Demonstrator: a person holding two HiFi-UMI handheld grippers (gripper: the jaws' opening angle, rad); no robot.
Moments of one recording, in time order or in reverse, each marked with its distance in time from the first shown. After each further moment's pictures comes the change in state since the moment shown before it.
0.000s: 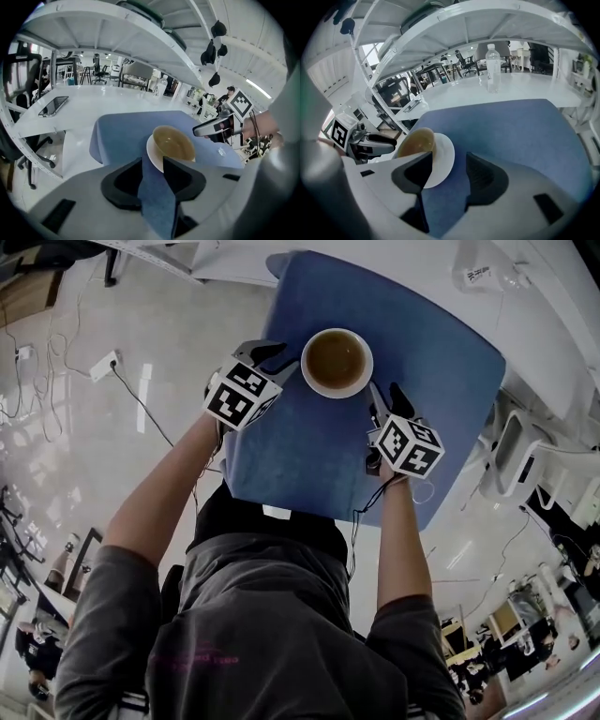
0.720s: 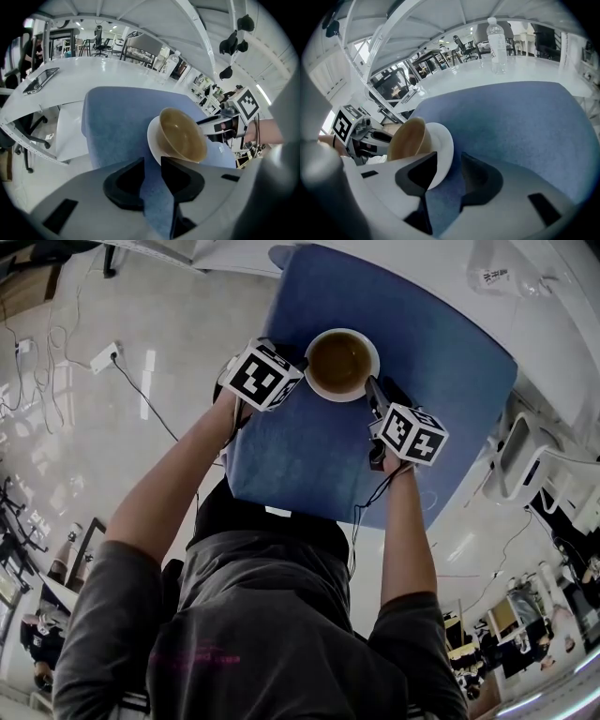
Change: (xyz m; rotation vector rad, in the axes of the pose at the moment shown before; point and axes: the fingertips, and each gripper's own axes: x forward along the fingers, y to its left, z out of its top) left arm 0.037 0.005 -0.028 -0.112 0.267 -0.055; right arm 0.042 0.002 -0.020 0.040 0.150 0.054
